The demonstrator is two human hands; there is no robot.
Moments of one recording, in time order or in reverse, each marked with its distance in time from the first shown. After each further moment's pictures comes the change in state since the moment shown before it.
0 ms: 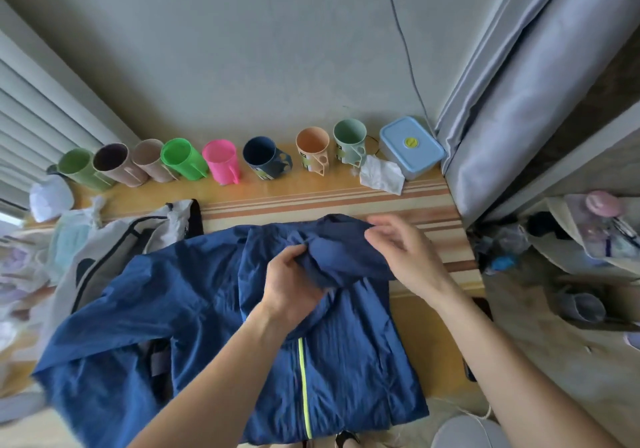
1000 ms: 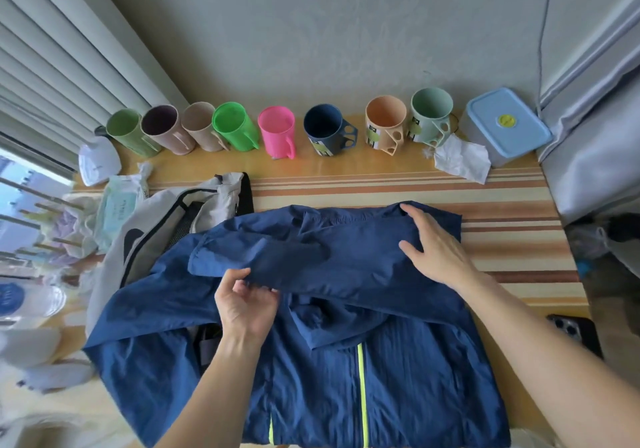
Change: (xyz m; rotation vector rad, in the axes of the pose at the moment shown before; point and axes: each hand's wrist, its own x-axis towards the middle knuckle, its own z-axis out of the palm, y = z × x) left_hand 0.025 0.069 -0.181 -0.492 0.201 0.272; right_hand 0.112 0.085 0.110 -0.555 -0.142 -0.135
